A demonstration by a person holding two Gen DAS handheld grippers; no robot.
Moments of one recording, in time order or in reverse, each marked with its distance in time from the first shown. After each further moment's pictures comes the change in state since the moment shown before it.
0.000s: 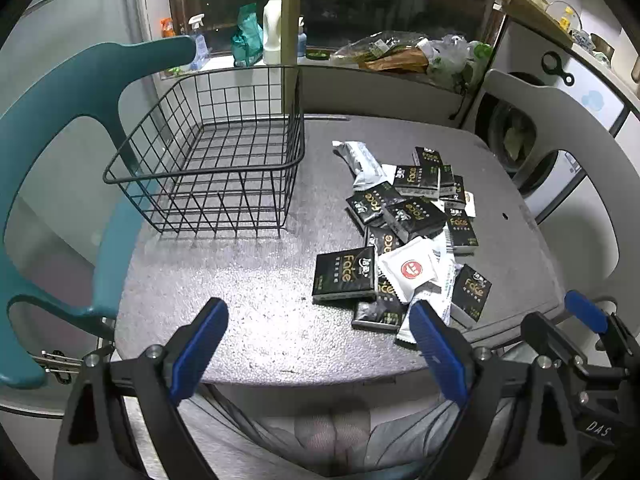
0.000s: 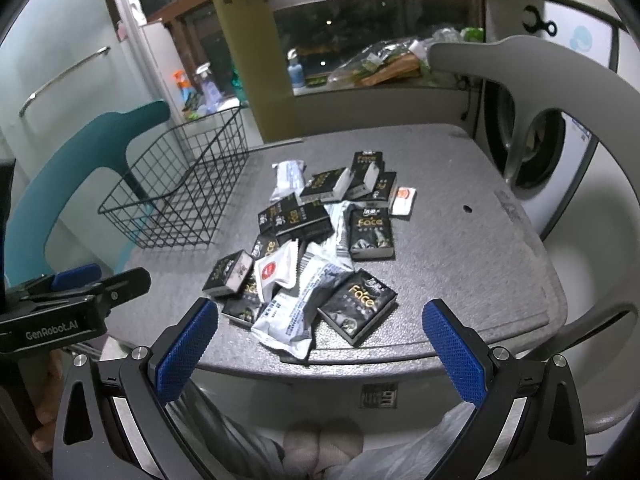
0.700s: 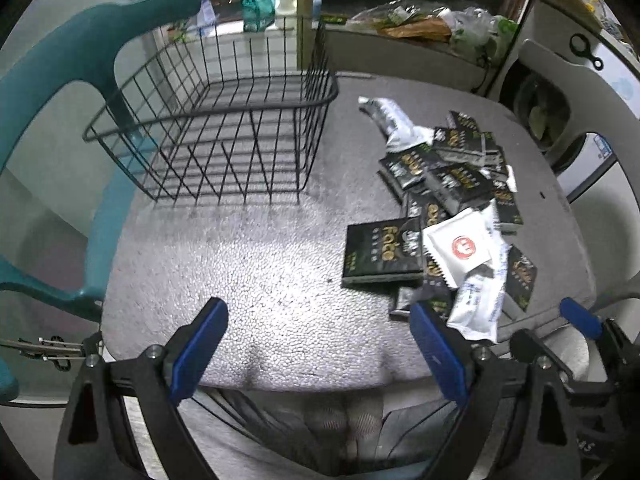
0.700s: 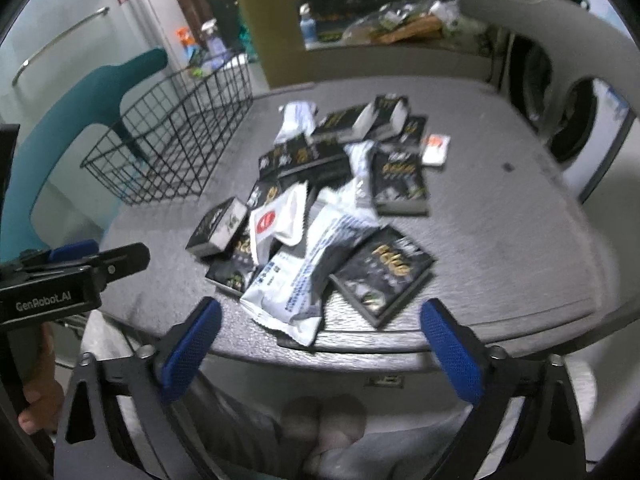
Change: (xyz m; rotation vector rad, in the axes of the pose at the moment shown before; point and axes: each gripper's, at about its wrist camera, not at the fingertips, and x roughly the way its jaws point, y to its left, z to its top) left arm 0.061 0.020 -0.006 -0.021 0.120 0.041; right arm 0.077 0.010 -0.020 -0.029 0.169 0.061
